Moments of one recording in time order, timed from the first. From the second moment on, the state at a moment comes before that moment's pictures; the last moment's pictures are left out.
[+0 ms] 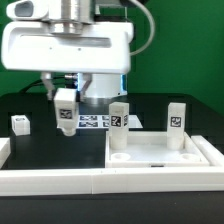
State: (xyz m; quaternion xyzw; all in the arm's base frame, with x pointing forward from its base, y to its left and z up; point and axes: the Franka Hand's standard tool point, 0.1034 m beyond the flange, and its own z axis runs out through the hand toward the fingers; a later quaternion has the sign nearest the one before) arm 0.574 -0.078 0.116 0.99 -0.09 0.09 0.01
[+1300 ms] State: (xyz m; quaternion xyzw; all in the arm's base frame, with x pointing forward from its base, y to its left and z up) arm 0.601 0.055 0.128 0.98 -0.13 0.11 -0.02
